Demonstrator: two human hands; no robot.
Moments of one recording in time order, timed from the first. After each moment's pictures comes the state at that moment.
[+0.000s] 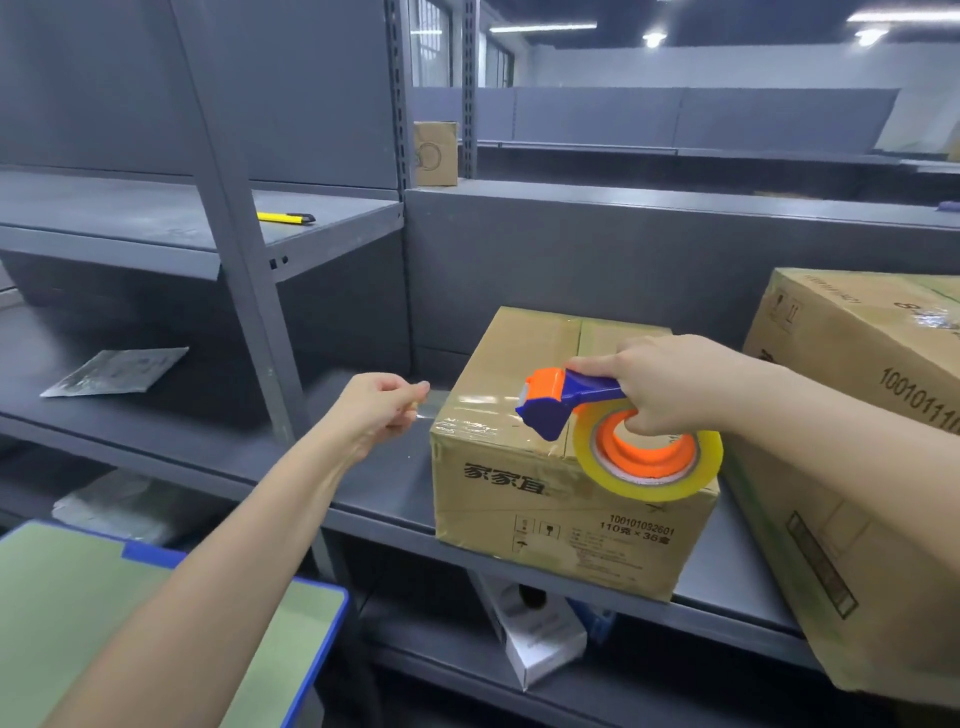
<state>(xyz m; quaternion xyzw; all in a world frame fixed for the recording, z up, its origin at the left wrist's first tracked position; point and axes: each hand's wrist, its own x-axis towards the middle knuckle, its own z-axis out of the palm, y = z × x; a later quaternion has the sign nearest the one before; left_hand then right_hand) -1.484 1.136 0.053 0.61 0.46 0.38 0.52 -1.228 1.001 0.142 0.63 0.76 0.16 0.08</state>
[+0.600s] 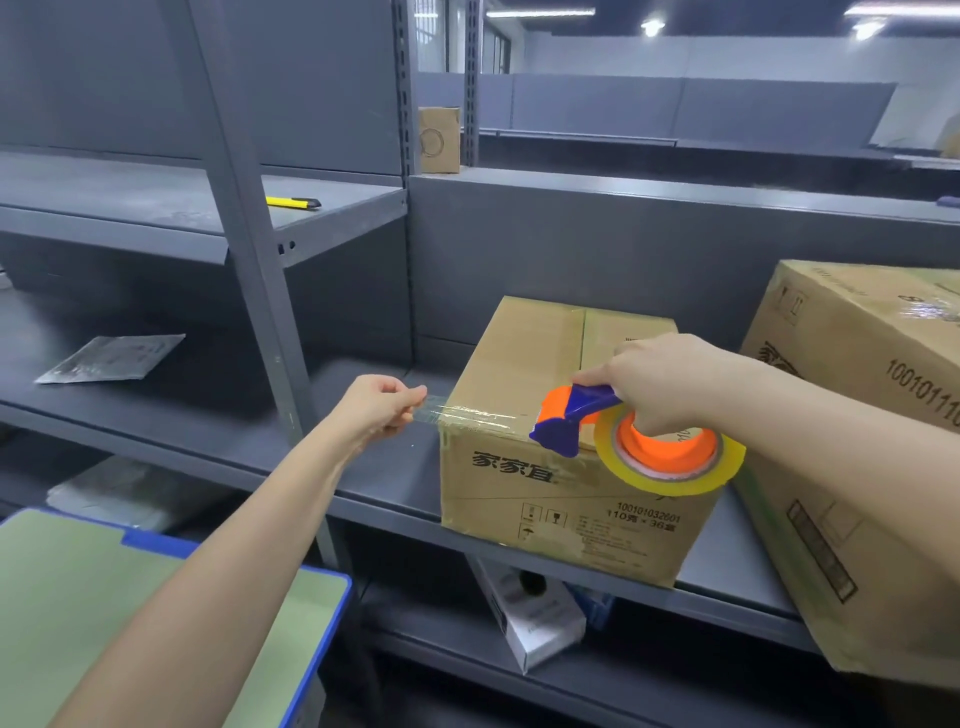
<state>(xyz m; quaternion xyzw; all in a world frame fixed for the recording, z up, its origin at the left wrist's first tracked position) -1.492 1.142 0.038 0.62 0.48 0.34 0.51 -1.257 1.000 0.143 0.64 0.73 0.16 0.18</state>
